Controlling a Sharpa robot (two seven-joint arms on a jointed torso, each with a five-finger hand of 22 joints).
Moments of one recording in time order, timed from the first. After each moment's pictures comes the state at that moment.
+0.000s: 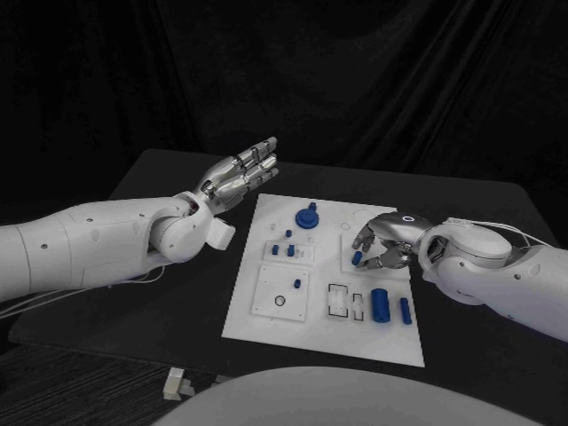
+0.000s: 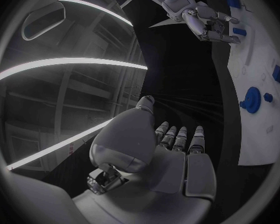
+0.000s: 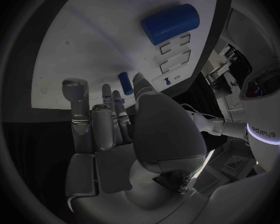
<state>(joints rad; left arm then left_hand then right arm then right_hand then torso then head) 1.15 -0.88 -0.22 1.39 -0.07 0.02 0.65 1.39 0.24 -0.20 0.19 0.55 0.11 0.01 0.02 0.02 0.00 0.00 0.01 0.00 0.00 0.08 0.00 0.00 0.17 0.00 0.20 0.00 0.00 1.16 -0.71 -0.24 1.42 -1.57 -0.20 -0.04 1.38 -0.07 0.05 0.22 0.10 0.90 0.12 0.09 0.10 1.06 0.09 0.17 0.08 1.47 0.01 1.38 1.29 0.14 1.43 0.11 0.65 1.31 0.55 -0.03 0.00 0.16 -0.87</state>
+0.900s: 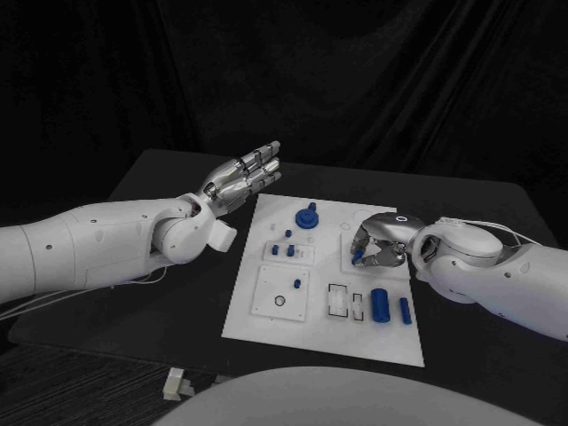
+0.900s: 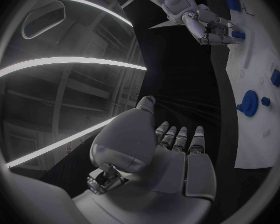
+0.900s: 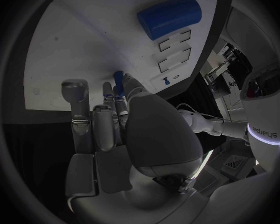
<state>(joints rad) 1.15 -0.87 -0.22 1.38 -0.07 0.04 0.64 1.39 0.24 -0.19 0.18 0.56 0.12 0.01 0.02 0.02 0.00 0.00 0.01 0.00 0.00 0.09 0.00 0.00 0.17 0.00 0.20 0.00 0.00 1.16 -0.68 -0.24 1.40 -1.56 -0.20 -0.03 1.51 -0.05 0.11 0.16 0.22 1.06 0.13 0.10 0.12 1.13 0.08 0.15 0.07 1.47 0.00 1.39 1.28 0.14 1.42 0.10 0.66 1.31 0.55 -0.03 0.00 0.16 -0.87</state>
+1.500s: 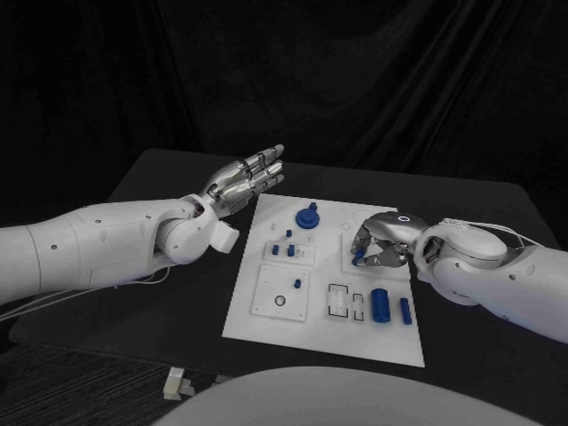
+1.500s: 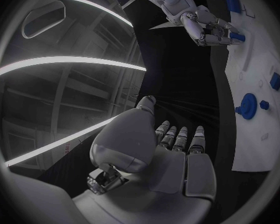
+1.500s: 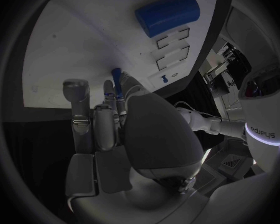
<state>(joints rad) 1.14 -0.85 -0.22 1.37 -0.07 0.05 0.63 1.39 0.24 -0.18 0.17 0.56 0.14 0.03 0.02 0.02 0.00 0.00 0.01 0.00 0.00 0.09 0.00 0.00 0.17 0.00 0.21 0.00 0.00 1.16 -0.69 -0.24 1.42 -1.56 -0.23 -0.02 1.55 -0.06 0.16 0.17 0.22 1.12 0.12 0.12 0.13 1.19 0.06 0.14 0.07 1.47 -0.01 1.39 1.28 0.14 1.42 0.09 0.66 1.31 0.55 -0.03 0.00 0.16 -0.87</state>
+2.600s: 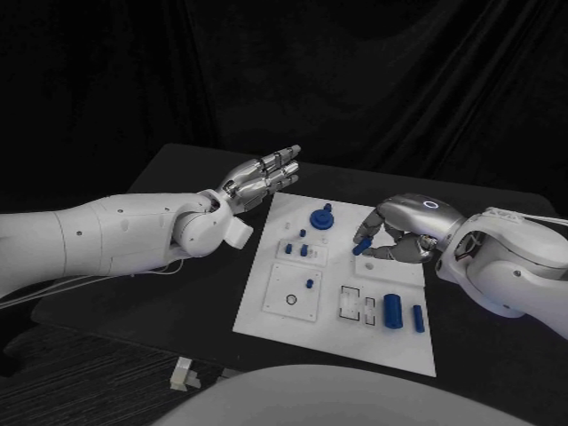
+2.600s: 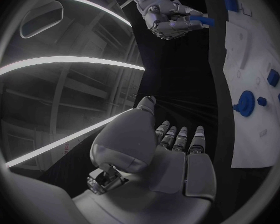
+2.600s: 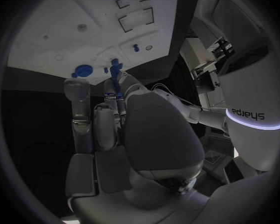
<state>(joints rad) 1.14 -0.86 -0.22 1.36 -0.07 0.05 0.62 1.40 0.25 -0.18 0.16 0.56 0.14 0.03 0.02 0.02 0.00 0.00 0.01 0.00 0.00 0.09 0.00 0.00 0.17 0.00 0.21 0.00 0.00 1.29 -0.81 -0.23 1.75 -1.56 -0.26 -0.03 1.56 -0.07 0.19 0.16 0.25 1.15 0.11 0.12 0.14 1.22 0.06 0.11 0.06 1.47 -0.02 1.38 1.26 0.14 1.41 0.08 0.64 1.31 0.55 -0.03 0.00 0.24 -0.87</state>
